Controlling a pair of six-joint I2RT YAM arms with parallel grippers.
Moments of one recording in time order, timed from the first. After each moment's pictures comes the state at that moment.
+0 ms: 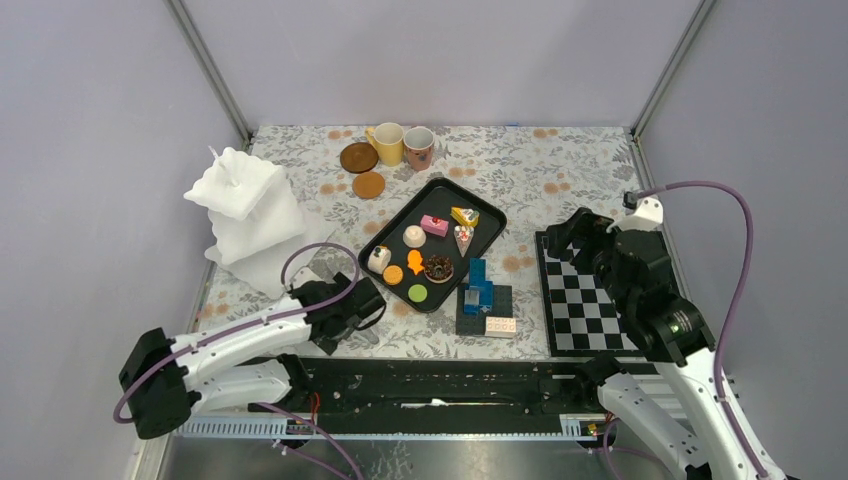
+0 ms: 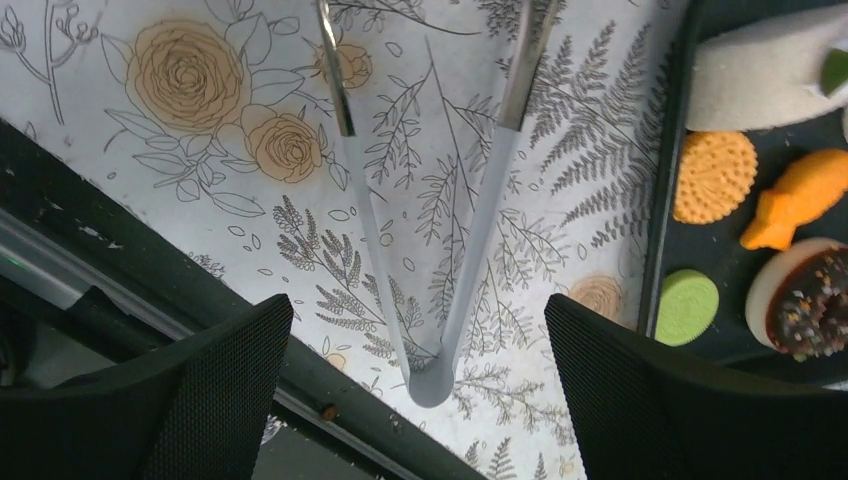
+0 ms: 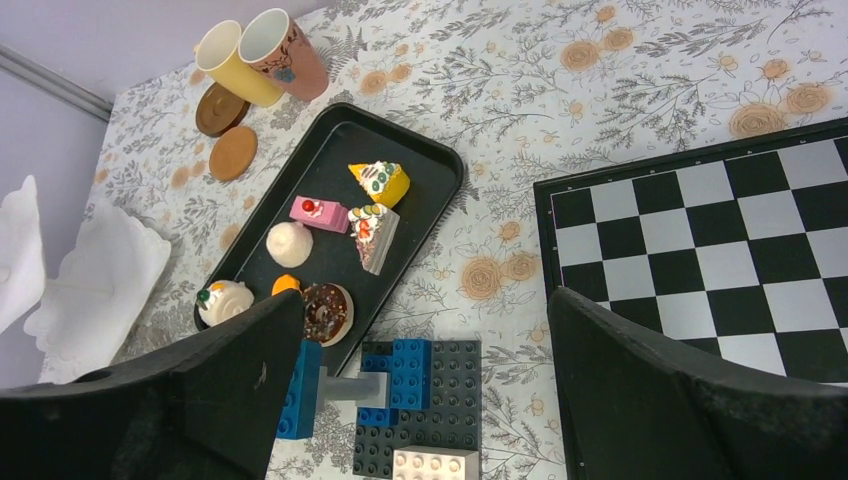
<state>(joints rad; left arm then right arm) -0.95 1.02 0.66 -1.08 -0.54 -1.80 0.43 0.63 0.93 -0.66 0.29 0.53</state>
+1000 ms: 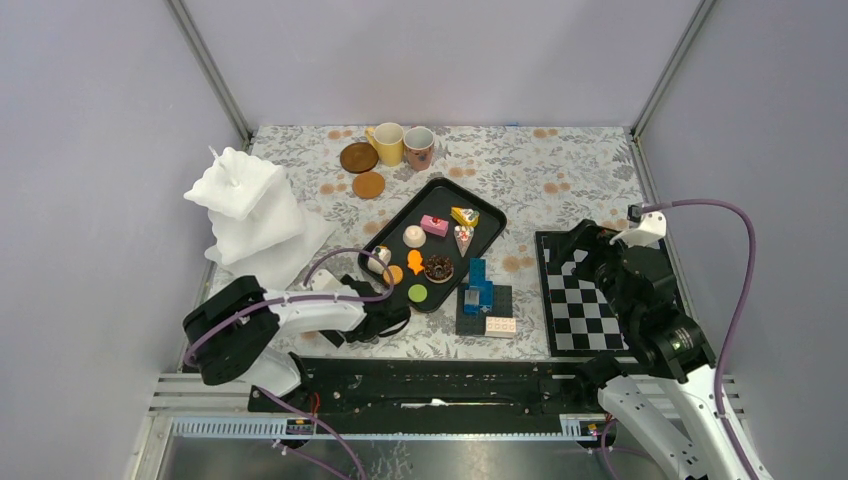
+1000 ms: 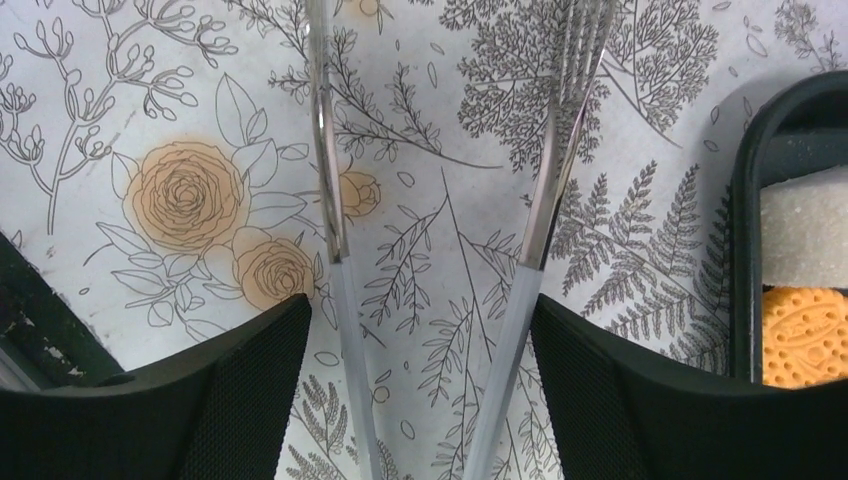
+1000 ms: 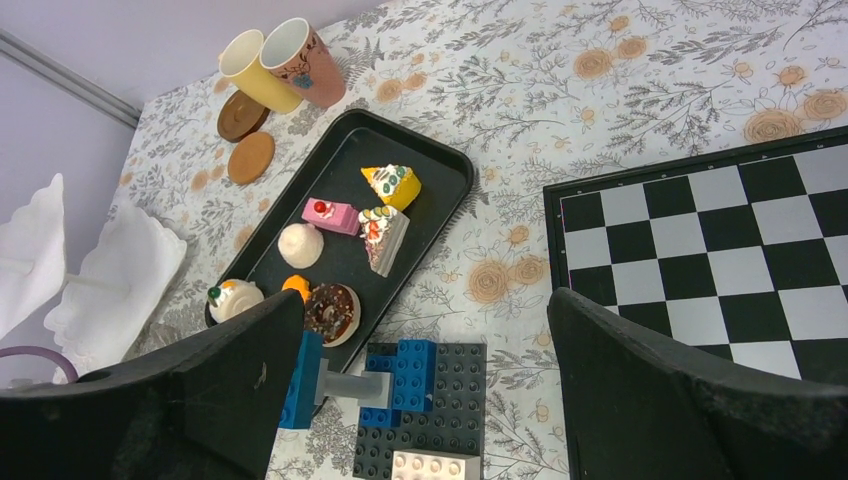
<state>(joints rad) -1.00 1.46 0.64 -0.98 -0.80 -2.04 0.43 0.52 0.84 -0.62 0.27 0.53</state>
